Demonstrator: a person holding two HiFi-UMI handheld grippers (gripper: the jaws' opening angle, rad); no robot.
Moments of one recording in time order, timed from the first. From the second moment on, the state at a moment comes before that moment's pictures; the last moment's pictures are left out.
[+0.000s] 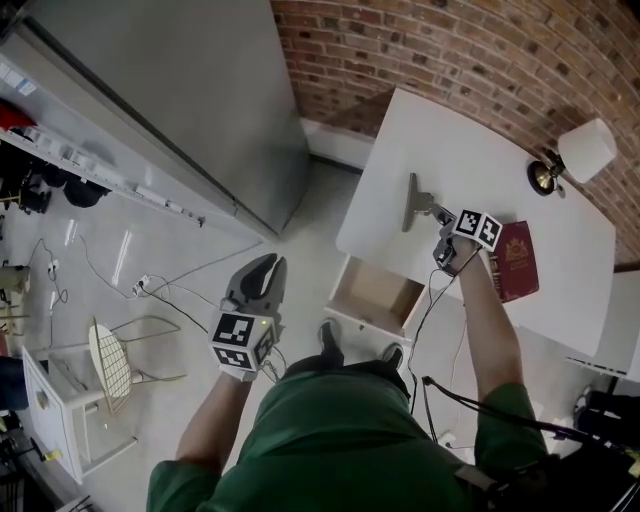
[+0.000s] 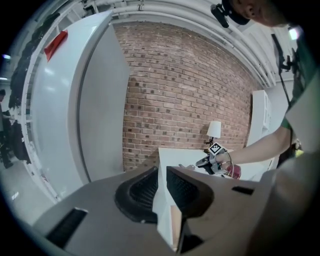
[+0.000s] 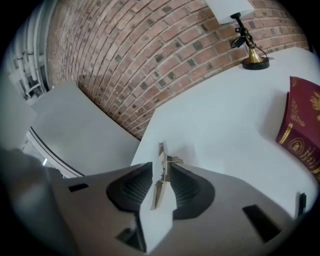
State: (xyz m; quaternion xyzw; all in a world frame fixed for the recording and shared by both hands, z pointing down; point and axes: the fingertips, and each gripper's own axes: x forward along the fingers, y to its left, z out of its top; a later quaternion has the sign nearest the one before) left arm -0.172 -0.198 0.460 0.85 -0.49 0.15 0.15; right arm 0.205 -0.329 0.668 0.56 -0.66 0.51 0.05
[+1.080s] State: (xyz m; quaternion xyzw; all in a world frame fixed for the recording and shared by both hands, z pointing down) left arm -0.148 -0.146 0.466 0.83 -0.50 0.14 0.18; right arm 0.167 -0.306 0.663 0.45 -0.74 0.47 0.19
